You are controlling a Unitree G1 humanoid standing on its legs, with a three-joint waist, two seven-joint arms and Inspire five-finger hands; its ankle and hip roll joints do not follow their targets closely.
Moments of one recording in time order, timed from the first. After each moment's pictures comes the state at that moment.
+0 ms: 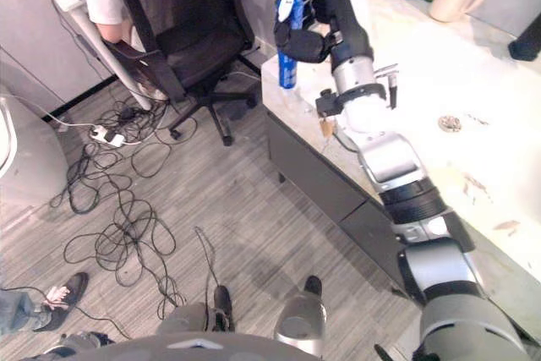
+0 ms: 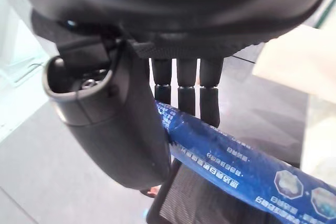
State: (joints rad) left arm -0.03 0.35 -0.19 1.28 0.22 0.30 -0.08; right arm -0.71 -0.67 0.33 0.08 0.17 0.04 -0.25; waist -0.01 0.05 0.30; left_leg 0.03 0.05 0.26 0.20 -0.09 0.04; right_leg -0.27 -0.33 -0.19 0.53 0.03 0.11
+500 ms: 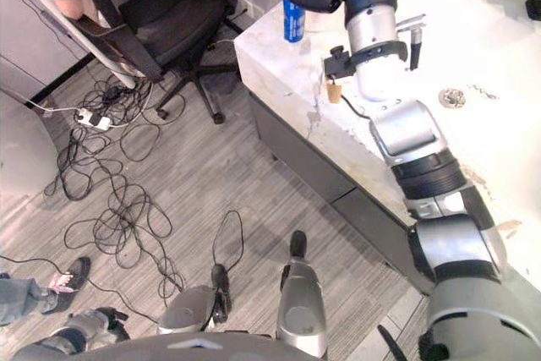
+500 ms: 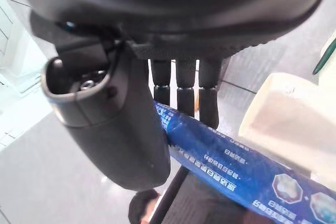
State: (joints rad) left arm -0.09 0.31 -0.20 1.22 0.16 0.30 -0.07; right arm -0.90 -0.80 0.33 0.08 0.17 0.00 -0.31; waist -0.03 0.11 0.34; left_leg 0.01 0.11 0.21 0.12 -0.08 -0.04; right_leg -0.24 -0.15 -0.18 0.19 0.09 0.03
